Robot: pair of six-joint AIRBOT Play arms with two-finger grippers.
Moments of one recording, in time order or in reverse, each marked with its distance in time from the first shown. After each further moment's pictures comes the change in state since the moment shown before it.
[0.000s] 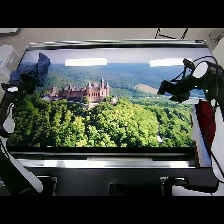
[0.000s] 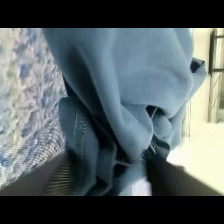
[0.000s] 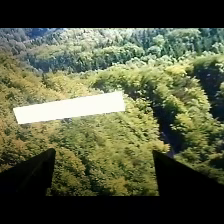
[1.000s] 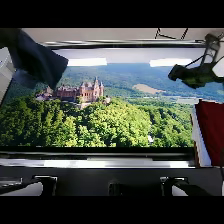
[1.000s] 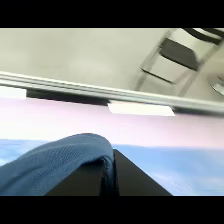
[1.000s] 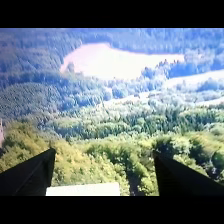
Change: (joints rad) left arm -0.241 0.874 -0.143 0.352 -0.555 0.542; right arm 0.000 0.225 0.001 -0.064 -0.197 -0.033
